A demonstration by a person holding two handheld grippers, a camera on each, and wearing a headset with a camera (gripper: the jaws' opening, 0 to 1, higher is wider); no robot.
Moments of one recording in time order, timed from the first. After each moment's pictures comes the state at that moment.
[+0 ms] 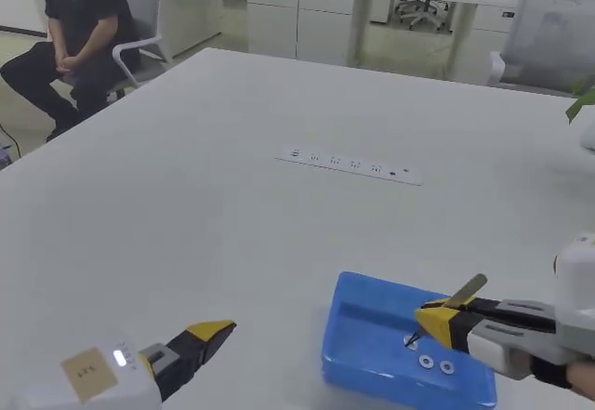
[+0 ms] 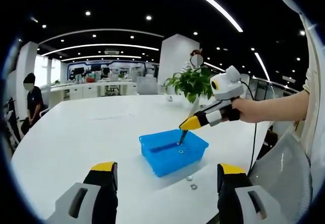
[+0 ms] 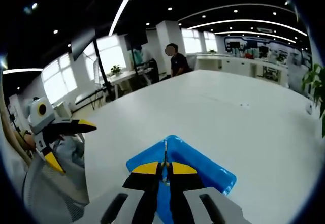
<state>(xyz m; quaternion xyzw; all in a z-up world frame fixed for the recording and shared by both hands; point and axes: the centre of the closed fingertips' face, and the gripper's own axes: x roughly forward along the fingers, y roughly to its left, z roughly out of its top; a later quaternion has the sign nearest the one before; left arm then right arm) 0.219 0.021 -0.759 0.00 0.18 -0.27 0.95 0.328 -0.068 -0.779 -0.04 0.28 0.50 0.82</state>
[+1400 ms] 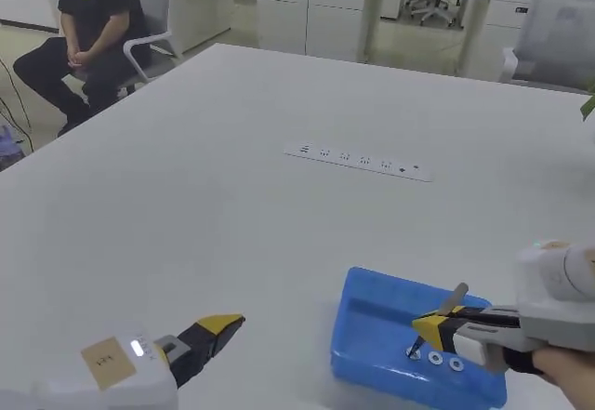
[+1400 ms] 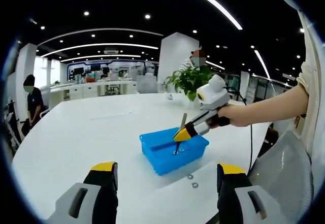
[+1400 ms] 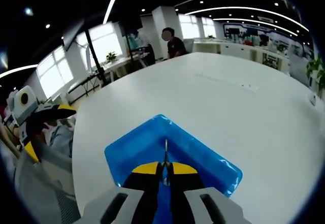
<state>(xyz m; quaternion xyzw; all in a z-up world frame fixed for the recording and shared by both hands) 0.218 0.021 -0.762 0.00 0.18 -0.27 0.95 0.346 -0.070 -0.829 -0.07 0.33 0.49 0.80</state>
